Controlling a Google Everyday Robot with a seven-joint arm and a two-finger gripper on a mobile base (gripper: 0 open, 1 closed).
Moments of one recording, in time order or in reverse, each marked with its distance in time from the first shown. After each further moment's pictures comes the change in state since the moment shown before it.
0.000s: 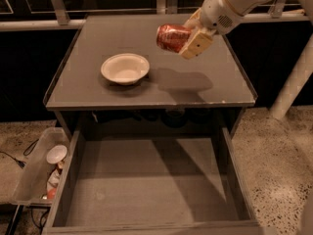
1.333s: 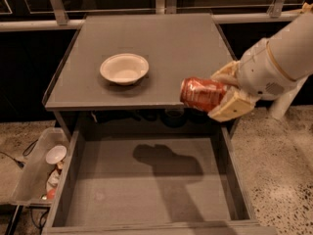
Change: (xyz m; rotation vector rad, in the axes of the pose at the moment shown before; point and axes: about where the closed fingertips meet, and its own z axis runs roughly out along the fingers) arm 0.058 0.170 -0.051 0.003 0.090 0.021
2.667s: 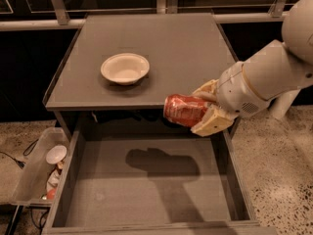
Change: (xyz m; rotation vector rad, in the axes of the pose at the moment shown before) arm -0.005 0.023 0.049 -0.067 -0.042 -0.034
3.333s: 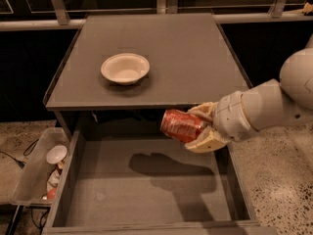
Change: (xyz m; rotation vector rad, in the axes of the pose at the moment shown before) arm 0.017 0.018 0.045 0.029 -0.131 0.011
